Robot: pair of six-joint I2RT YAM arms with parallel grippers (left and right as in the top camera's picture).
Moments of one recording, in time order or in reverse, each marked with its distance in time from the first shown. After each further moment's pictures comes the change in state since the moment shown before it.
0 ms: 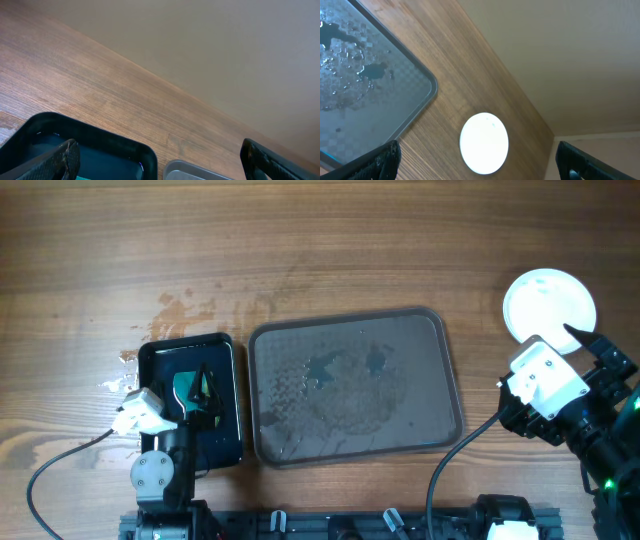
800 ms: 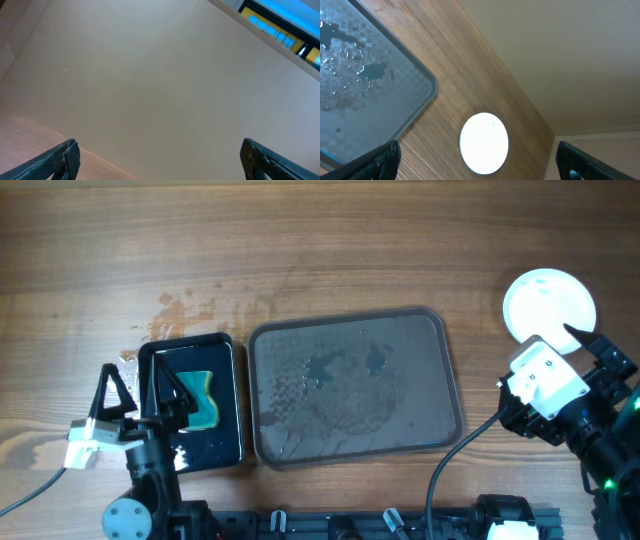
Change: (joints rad) left arm -0.015 0.003 0.169 0.285 -0.109 -0.021; right arm 0.000 0.000 0.000 0.000 0.000 0.000
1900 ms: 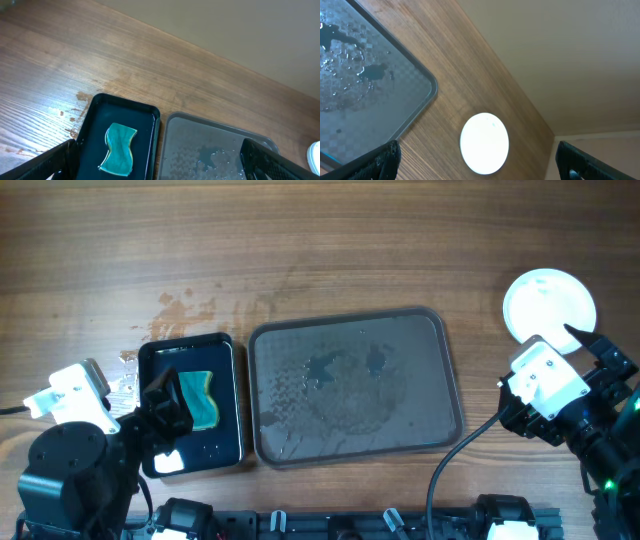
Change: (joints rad) left arm -0.232 0.623 1.096 -1.415 -0.107 0.034; right arm 0.000 -0.002 0.000 0.000 0.000 0.007
